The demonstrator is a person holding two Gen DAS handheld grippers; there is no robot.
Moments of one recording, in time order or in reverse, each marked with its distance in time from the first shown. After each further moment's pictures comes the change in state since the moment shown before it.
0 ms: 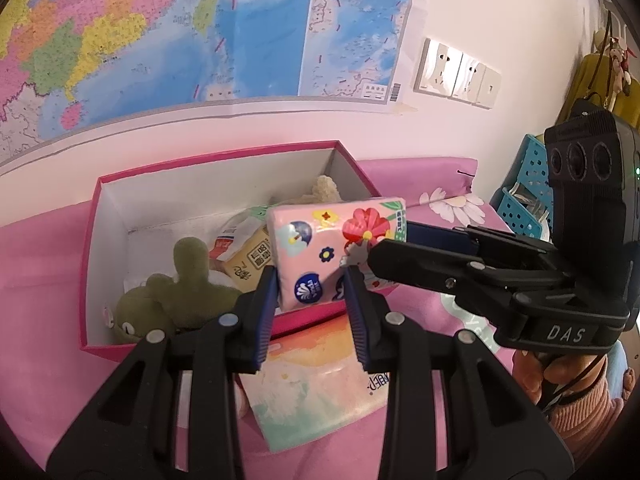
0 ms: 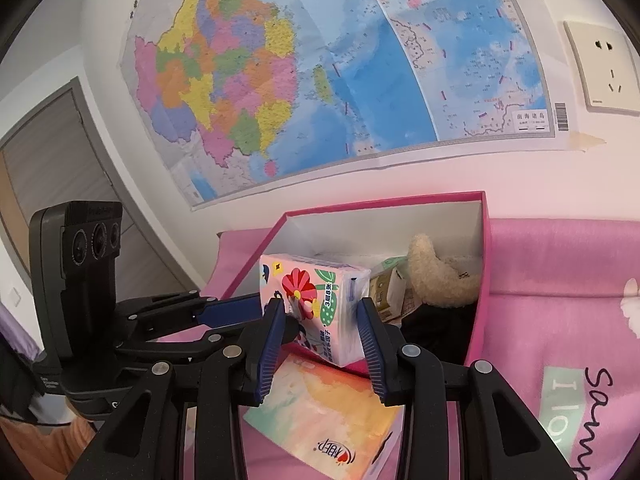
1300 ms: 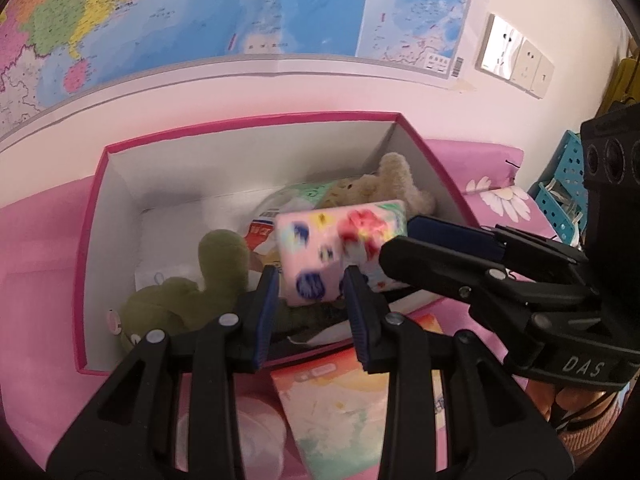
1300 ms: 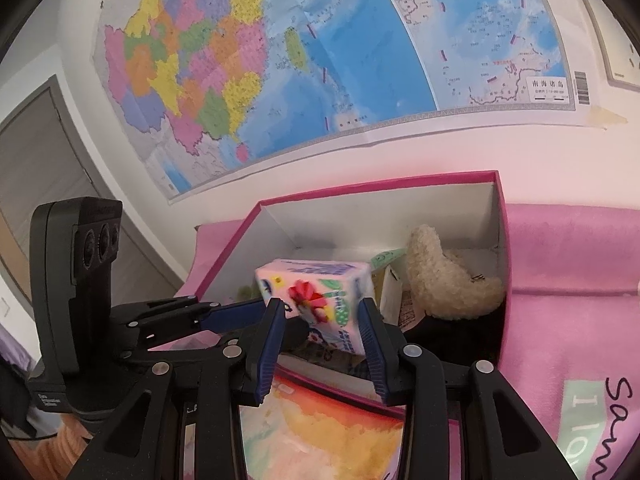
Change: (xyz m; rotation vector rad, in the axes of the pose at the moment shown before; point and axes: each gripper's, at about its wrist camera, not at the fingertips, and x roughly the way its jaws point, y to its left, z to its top) left arm 0.042 0.022 0.014 -0.054 0.103 0.094; right arm 0.048 -0.006 0.005 0.038 0.048 -0.051
